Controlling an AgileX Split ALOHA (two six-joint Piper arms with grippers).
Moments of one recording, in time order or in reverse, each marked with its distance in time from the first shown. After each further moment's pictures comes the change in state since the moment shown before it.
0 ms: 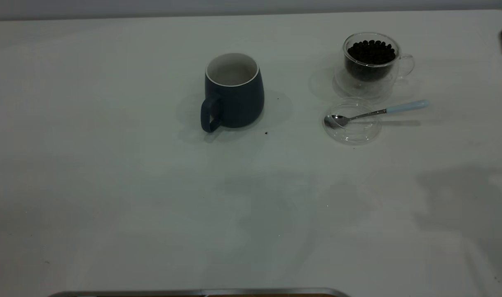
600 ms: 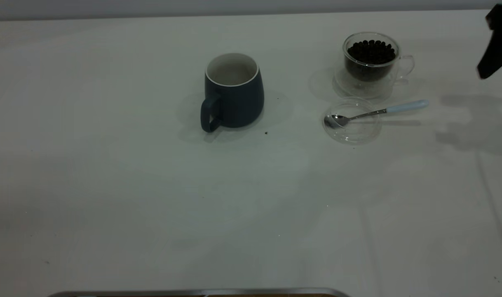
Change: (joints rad) left arm 0.000 0.000 0.000 0.000 0.000 0.002; right arm -0.302 0.711 -0.535 0.333 0.227 -0.415
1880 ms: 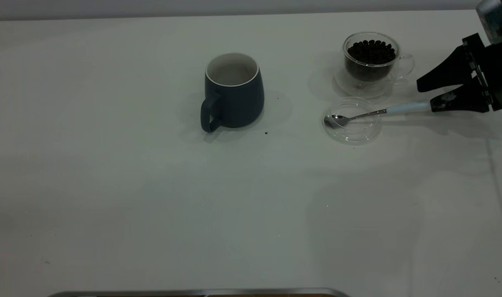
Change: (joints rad) left arm 0.000 0.000 0.000 0.000 0.001 -0.003; right arm -0.155 0.468 -0.270 0.706 0.459 -0.654
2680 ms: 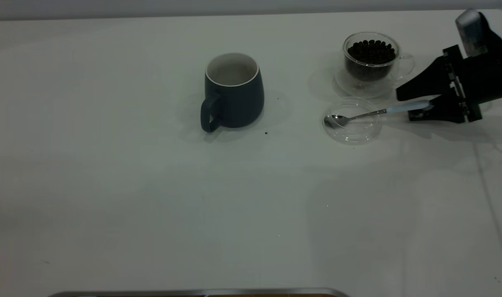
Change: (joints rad) left arm 0.000 0.000 0.000 0.000 0.000 0.000; right arm 0.056 0.056 -0.002 0.075 0.042 -0.051
